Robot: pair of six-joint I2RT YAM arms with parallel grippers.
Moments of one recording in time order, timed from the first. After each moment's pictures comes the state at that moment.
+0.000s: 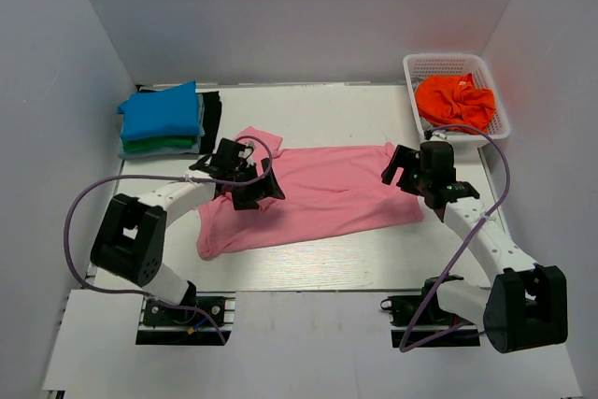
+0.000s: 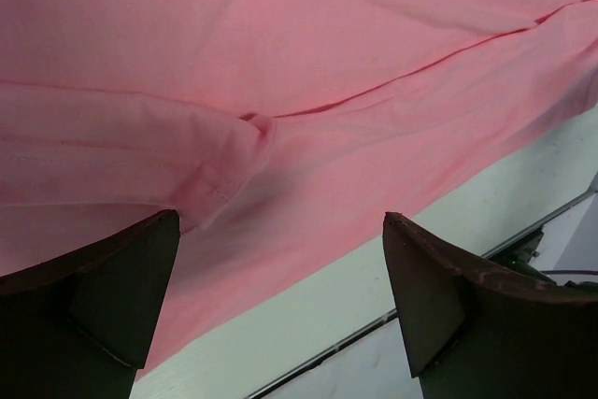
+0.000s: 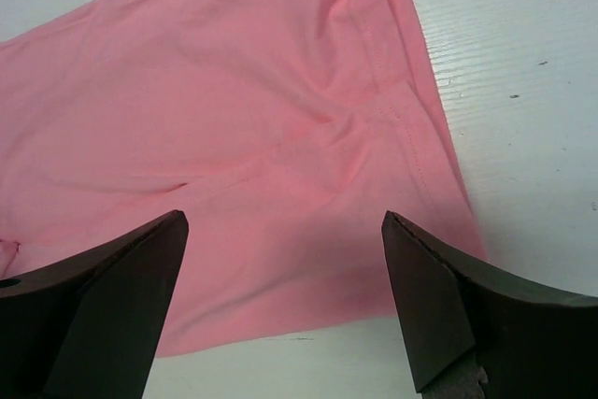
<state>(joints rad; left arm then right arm) -0.40 1.52 0.87 -0.32 0.35 -0.63 0.20 1.12 0.70 -0.28 0.01 0.44</state>
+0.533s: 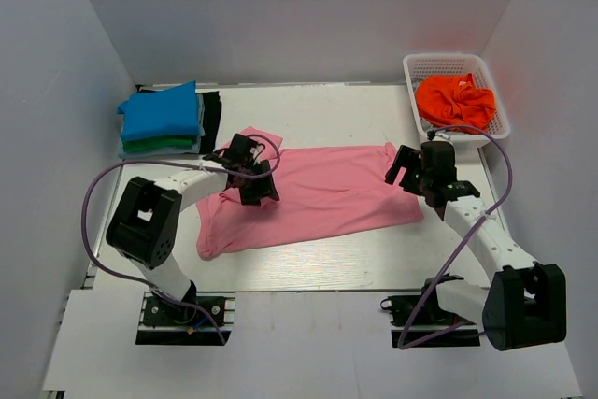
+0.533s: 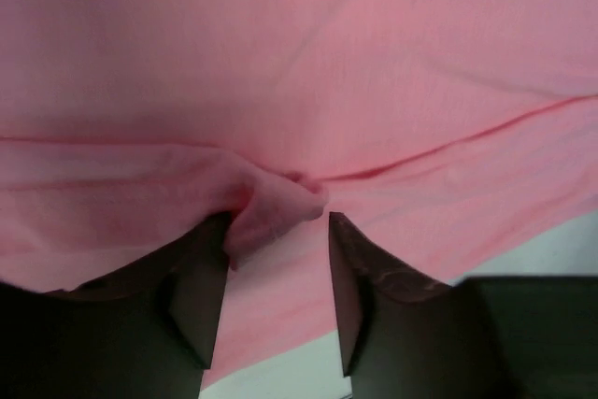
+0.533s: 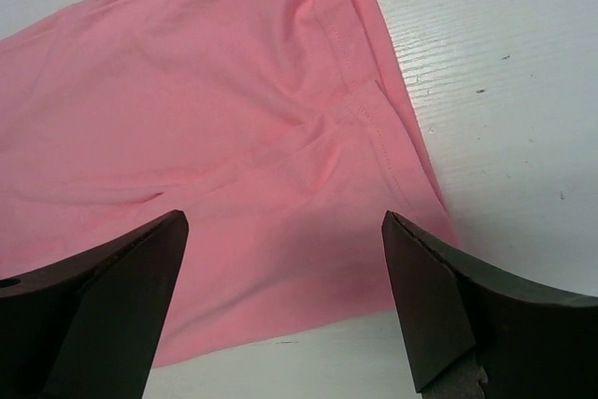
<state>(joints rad) -0.44 1.66 0.96 -0.38 0.22 -0.62 0.19 1.13 0.71 -0.30 0.05 0.44</state>
